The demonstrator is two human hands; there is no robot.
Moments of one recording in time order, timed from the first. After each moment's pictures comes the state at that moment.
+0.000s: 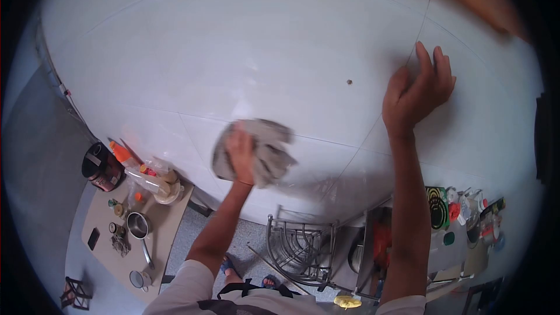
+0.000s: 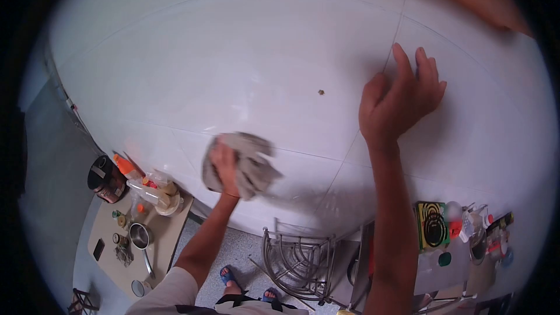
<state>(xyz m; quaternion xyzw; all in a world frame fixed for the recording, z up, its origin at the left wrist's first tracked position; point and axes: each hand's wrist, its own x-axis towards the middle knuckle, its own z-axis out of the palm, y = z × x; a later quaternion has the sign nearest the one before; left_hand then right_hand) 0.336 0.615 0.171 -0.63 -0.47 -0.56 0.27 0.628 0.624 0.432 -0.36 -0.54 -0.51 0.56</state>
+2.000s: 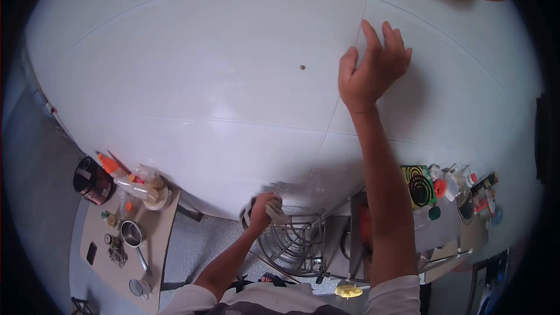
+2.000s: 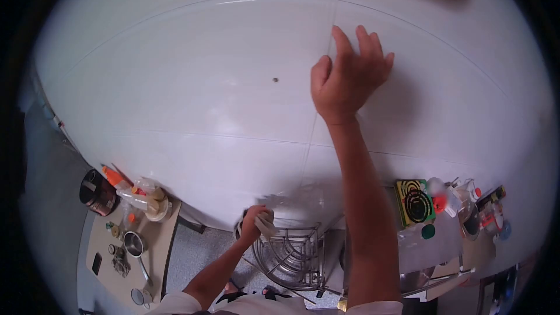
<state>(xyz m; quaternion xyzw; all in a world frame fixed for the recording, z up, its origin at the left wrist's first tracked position) 0.425 0.497 0.069 -0.68 -0.44 -0.52 -0.27 0.622 0.624 0.435 -0.36 -0.54 -0.49 0.58</state>
